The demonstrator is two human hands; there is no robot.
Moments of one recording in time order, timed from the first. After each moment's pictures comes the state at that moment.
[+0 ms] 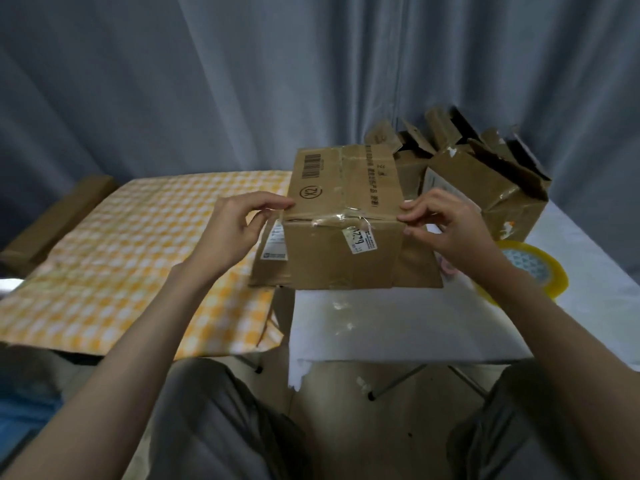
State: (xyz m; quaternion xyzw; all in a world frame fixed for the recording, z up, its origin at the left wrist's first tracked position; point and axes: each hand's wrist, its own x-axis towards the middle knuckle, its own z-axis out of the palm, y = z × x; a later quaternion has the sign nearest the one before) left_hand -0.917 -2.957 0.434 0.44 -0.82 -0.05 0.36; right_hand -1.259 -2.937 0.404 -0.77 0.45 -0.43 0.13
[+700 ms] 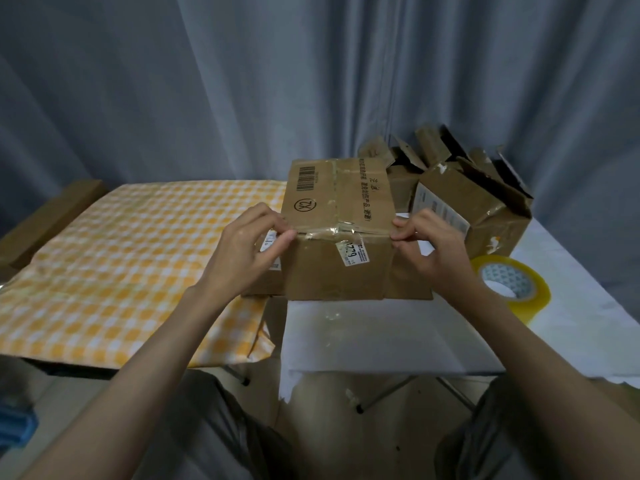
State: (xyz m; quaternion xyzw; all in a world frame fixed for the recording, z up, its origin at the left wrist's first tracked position) left_hand -0.927 -2.955 0.406 0.38 -0.82 0.00 0.43; right_hand -1.251 -2.943 0.381 -0.77 0.42 -0.49 0.06
